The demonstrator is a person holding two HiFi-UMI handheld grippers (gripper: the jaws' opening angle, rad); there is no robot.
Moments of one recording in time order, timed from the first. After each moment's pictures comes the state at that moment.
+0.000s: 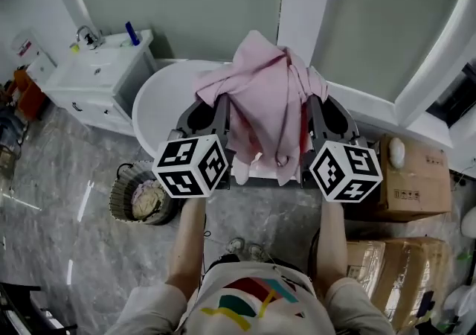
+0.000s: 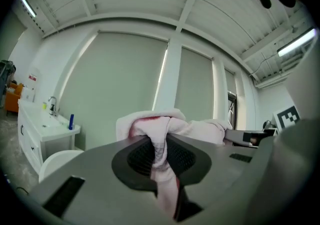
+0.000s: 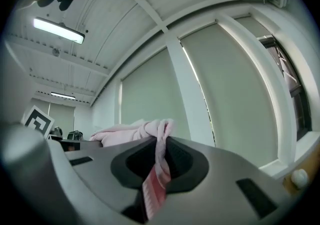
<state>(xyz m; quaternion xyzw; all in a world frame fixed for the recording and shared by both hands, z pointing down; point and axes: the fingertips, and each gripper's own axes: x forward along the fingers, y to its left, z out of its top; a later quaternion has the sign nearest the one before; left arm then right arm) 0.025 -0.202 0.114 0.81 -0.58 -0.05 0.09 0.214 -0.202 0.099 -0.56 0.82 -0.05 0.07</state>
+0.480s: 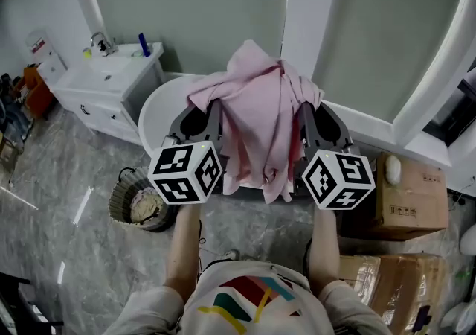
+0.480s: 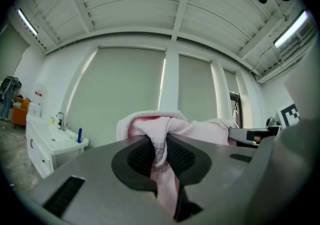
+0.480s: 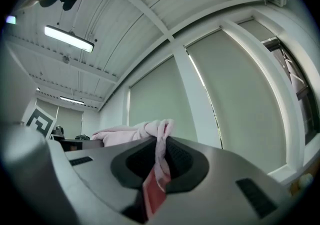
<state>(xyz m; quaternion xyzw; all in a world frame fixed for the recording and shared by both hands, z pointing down) 0.018 -0.152 0.075 0.78 -0.62 -0.07 0.03 0.206 -0.160 0.065 -0.53 0.84 -0.02 0.10</state>
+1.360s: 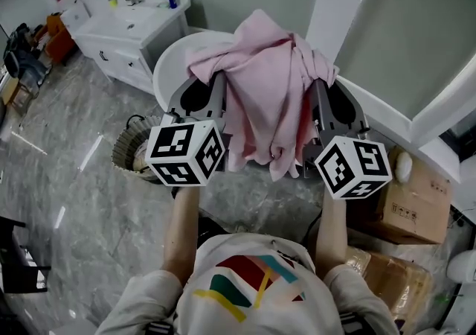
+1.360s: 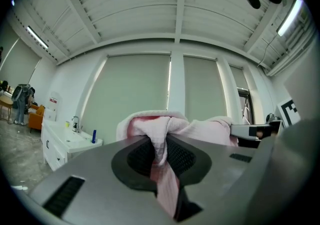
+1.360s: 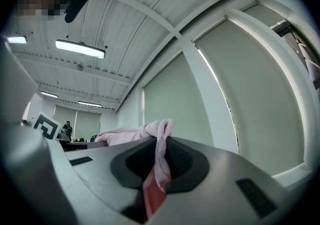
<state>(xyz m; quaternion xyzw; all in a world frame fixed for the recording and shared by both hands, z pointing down) 0.021 -0.106 0.103 0.73 -0.67 -0.07 0.01 0.206 -0.139 0.087 -0.44 0.89 -0.02 0.10</state>
